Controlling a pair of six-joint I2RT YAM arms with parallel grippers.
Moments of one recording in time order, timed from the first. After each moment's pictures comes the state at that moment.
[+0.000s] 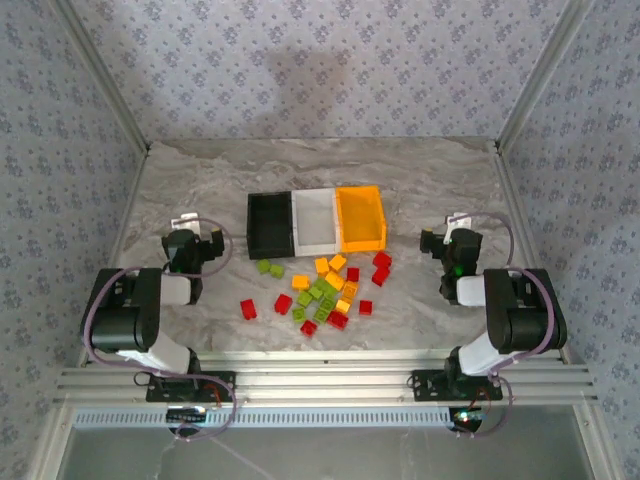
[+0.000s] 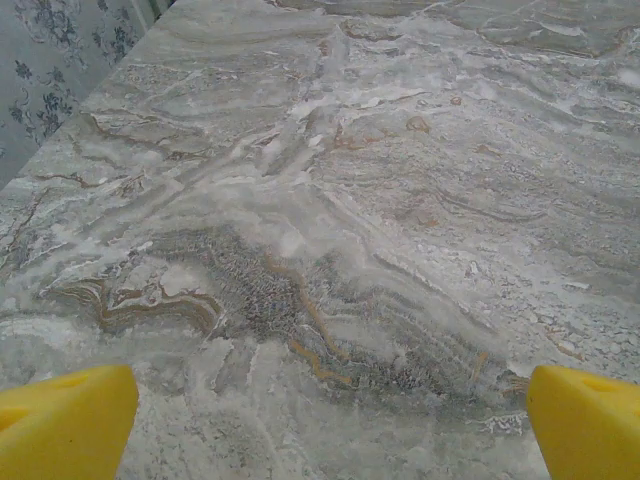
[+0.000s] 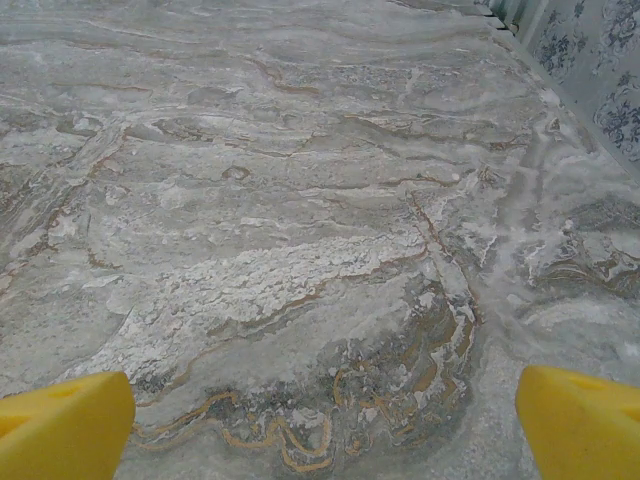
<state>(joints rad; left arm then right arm) -0.02 1.54 0.37 0.73 -0.19 -0.04 0.00 1.53 0.36 0.74 0.16 0.00</state>
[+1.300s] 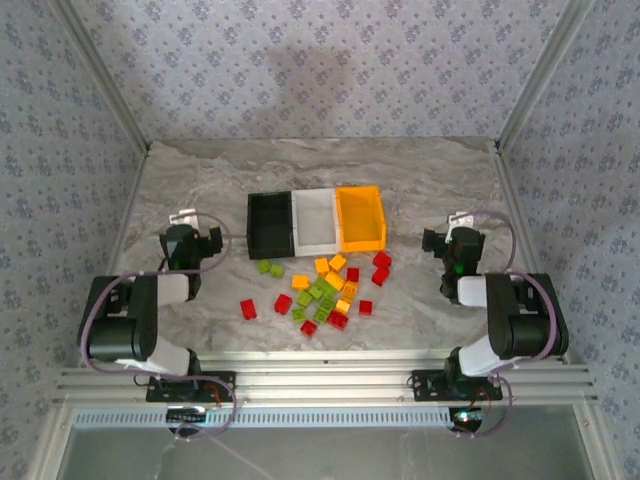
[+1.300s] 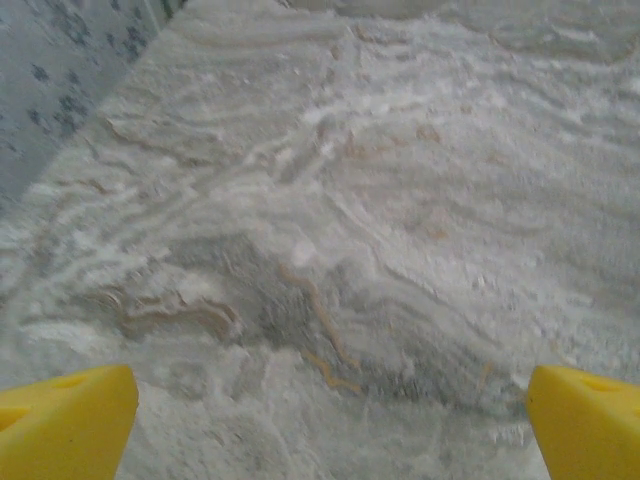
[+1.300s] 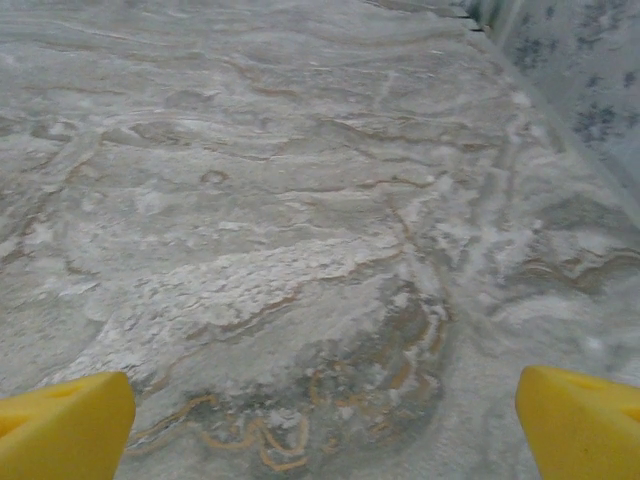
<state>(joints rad) -0.02 1.45 0.45 0.55 -0.23 -0.05 0.01 1.47 0.40 0.62 0.23 0.01</state>
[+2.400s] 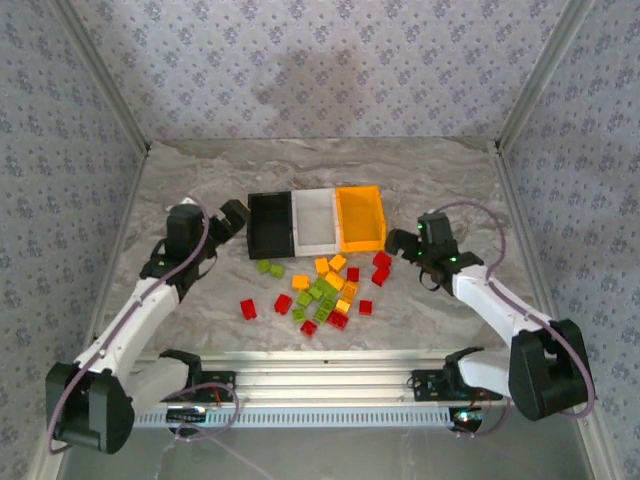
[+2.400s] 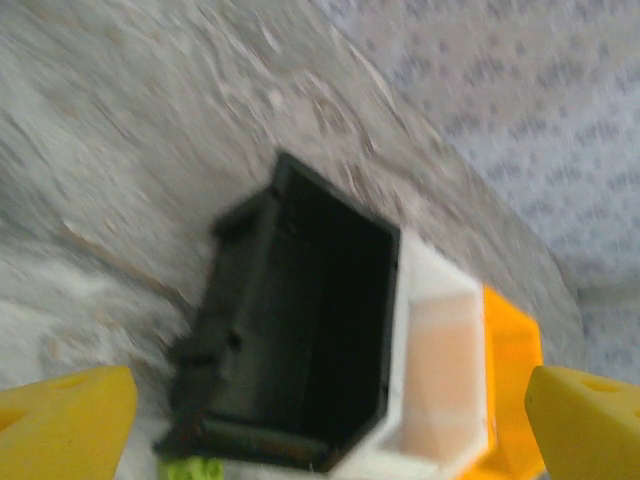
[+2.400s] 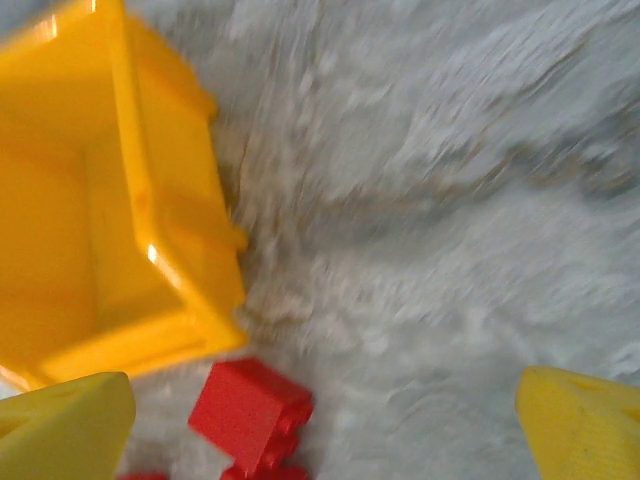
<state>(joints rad) -0.29 1.01 0.69 -0.18 0.04 -0.86 0.35 1.22 0.65 -0.28 0.07 0.59</state>
